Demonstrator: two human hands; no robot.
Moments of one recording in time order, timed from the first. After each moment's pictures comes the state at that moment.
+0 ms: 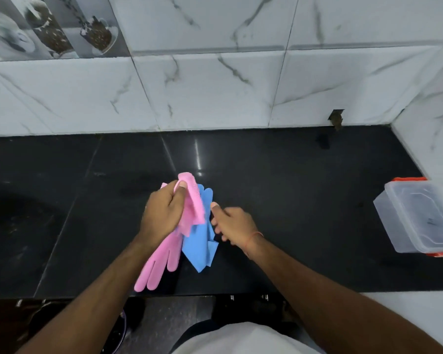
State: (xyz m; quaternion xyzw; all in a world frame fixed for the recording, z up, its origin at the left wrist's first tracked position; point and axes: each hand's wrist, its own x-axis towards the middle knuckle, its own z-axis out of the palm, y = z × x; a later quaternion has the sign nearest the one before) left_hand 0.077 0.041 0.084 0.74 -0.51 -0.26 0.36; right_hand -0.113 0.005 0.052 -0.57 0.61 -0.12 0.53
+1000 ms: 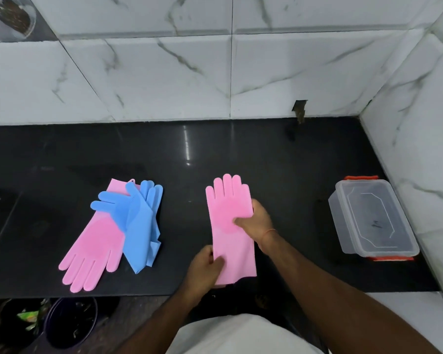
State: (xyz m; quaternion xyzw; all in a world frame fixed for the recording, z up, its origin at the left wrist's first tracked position) left_hand -0.163 0.079 -0.014 0.72 -0.32 -0.56 0.26; right_hand -0.306 -0.068 -0.026 -0.48 0.64 -0.20 0.56
